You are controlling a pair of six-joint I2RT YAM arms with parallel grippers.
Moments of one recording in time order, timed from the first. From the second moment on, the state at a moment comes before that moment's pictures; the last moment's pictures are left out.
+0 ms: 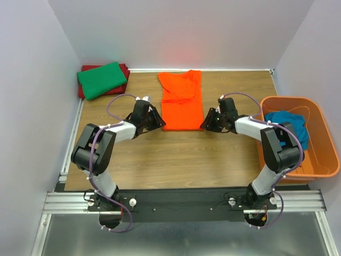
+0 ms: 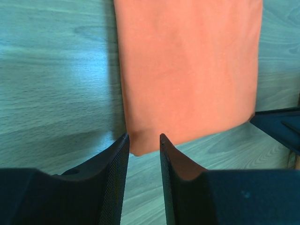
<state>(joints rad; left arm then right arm) -0.39 1.71 0.85 0.18 0.20 -0.70 0.32 1.72 0.91 -0.05 -0.22 0.61</state>
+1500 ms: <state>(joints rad) -0.60 1.47 0.62 0.06 0.21 -0.79 0.40 1.30 0.51 -0.11 -0.30 0.68</state>
